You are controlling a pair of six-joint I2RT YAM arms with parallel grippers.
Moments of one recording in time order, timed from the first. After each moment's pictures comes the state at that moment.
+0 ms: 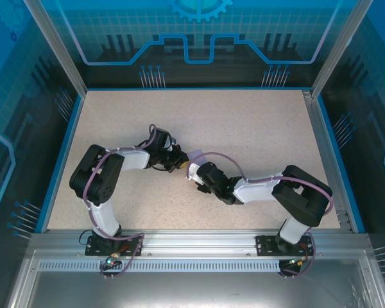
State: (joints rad) left arm -0.36 1.82 0.90 0.02 0.60 -1.05; right arm 0.93 1.66 0.69 0.20 0.37 -0.36
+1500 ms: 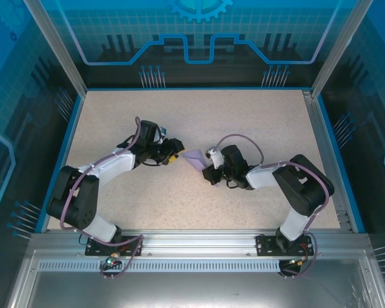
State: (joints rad) left arm -0.32 1.53 0.88 -0.16 0.52 -0.98; right arm 0.59 1.74 0.65 0.35 -0.40 0.20
